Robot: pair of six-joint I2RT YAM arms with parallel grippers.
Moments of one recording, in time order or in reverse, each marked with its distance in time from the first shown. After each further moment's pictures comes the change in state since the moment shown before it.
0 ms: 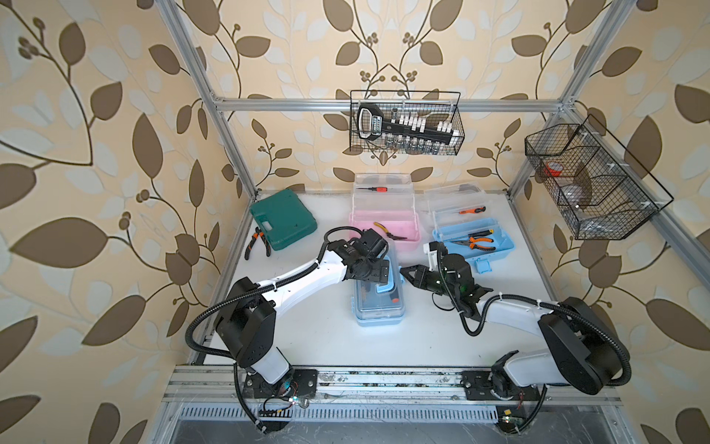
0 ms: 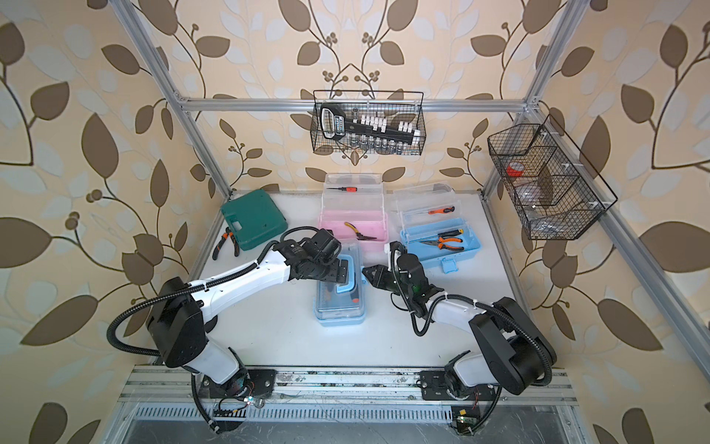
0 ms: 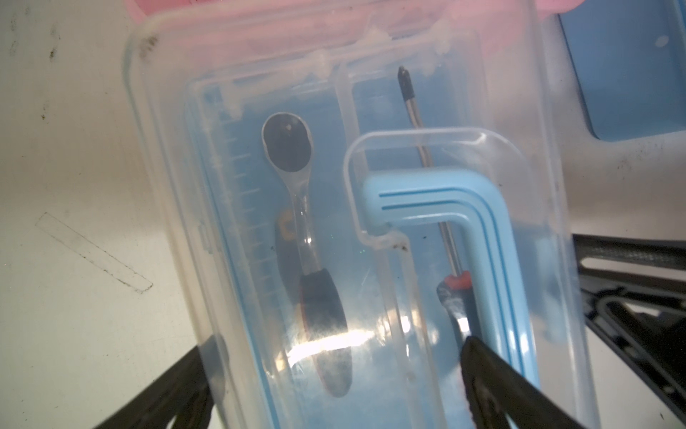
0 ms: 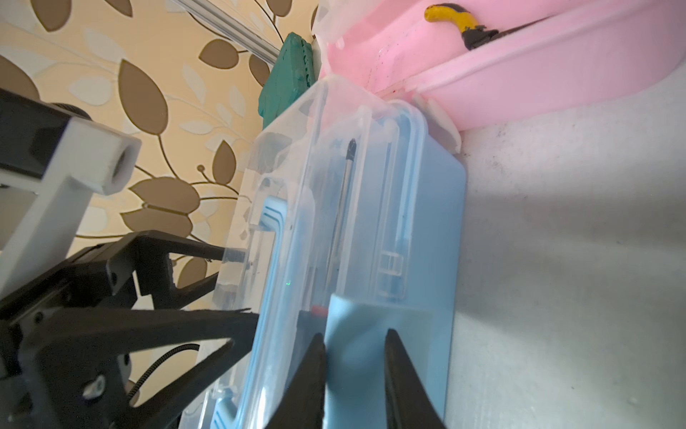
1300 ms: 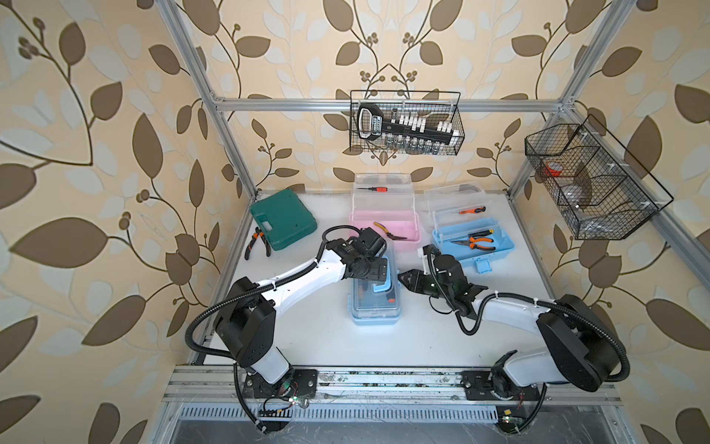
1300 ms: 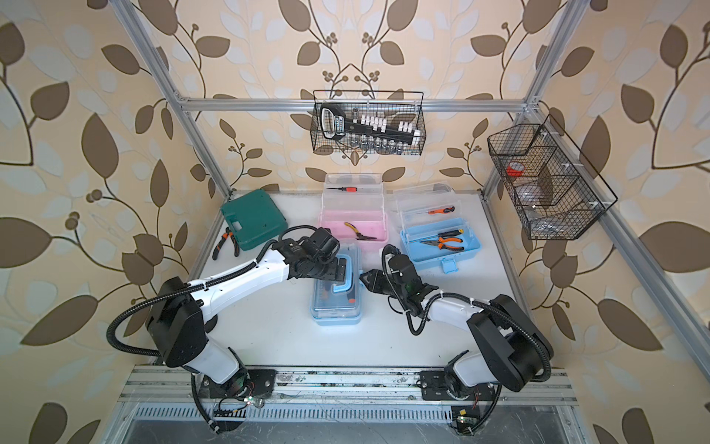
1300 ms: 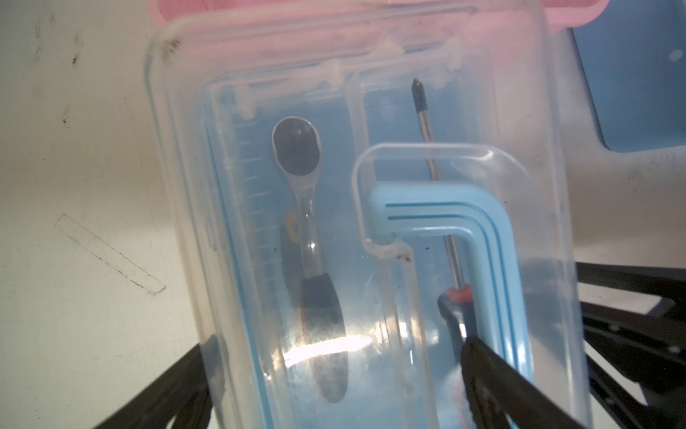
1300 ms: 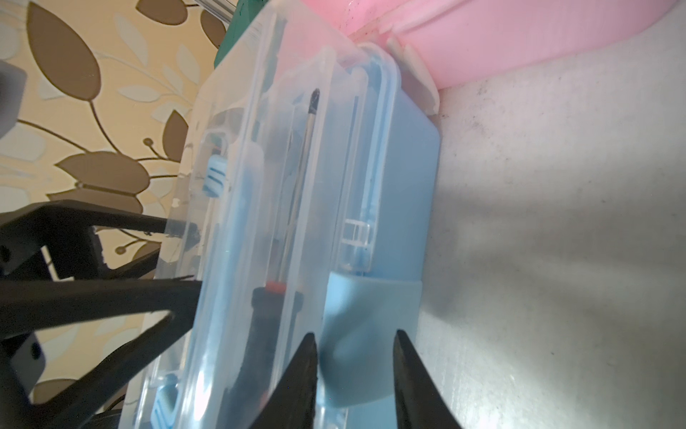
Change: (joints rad) left arm 0.014 0.000 0.000 0.001 -0.011 0.003; right arm 0.048 0.012 0.032 -0.131 0.068 -0.033
